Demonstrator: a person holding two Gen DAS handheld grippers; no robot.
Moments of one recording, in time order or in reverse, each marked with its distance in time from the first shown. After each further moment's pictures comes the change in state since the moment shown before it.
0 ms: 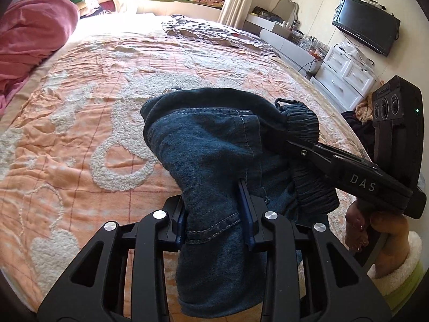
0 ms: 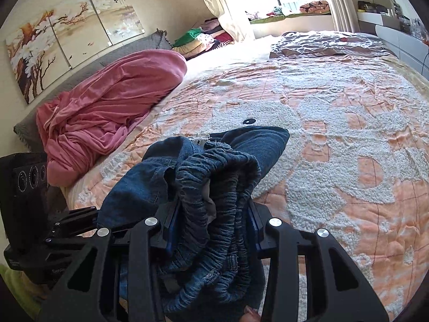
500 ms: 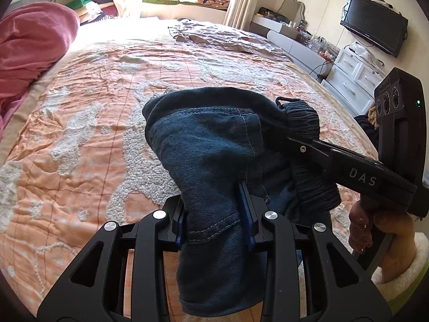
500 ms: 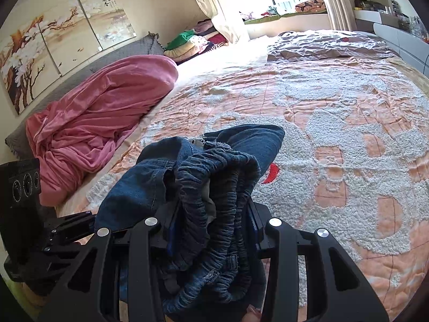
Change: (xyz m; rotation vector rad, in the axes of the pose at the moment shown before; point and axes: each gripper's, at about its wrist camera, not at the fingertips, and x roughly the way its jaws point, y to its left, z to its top) left arm 0.041 0.038 0.049 0.016 0.007 0.040; right arm 0.067 -0.016 0.050 0.043 0.007 -0.025
